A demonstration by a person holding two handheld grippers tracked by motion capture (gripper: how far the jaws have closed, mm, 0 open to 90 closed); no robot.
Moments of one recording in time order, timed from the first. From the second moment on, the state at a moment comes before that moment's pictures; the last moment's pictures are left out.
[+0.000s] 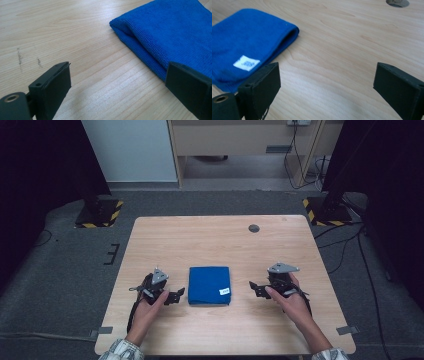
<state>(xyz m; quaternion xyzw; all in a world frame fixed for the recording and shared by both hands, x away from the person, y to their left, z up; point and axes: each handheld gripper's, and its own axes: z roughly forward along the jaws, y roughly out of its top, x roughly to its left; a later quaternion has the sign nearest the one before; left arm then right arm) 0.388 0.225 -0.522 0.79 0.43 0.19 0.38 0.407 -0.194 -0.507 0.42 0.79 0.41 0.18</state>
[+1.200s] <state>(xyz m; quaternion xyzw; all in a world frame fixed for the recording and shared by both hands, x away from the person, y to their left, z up) 0.408 0.263 -0.536 0.79 0.48 0.20 0.33 0.430 -0.288 -0.537 0.55 0.74 0.34 0.20</state>
